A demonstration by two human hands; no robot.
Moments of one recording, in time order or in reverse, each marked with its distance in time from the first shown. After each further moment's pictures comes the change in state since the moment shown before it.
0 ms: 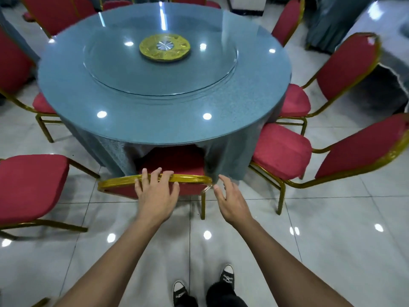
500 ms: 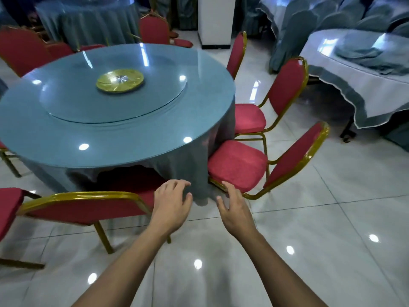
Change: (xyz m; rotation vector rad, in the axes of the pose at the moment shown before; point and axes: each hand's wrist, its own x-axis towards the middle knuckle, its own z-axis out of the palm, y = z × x) left_hand -0.059 0.287 0.070 -0.097 0.043 0.267; right_hand -0.045 0.178 -0.206 0.102 0.267 -0.084
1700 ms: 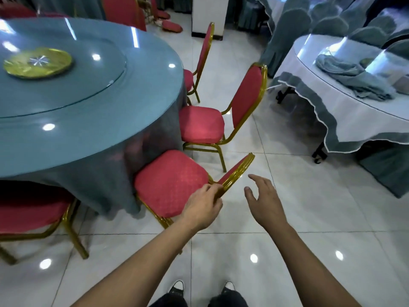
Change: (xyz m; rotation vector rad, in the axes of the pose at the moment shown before) left_hand 0.245 0.414 0.257 -0.285 -0.323 0.028; right_hand 0.295 0.309 -0.363 -0.283 0.042 -0.012
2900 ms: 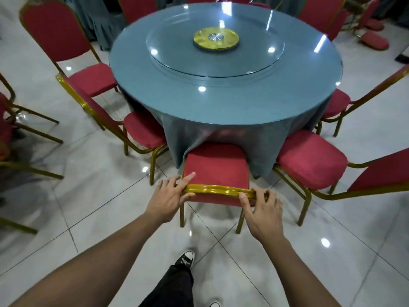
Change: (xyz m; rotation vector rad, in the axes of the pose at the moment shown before) left_hand -0.045 -0.098 0.012 0.323 0.440 -0.774; right_hand 0.145 -0.042 0.089 -0.155 -0.504 -0.647
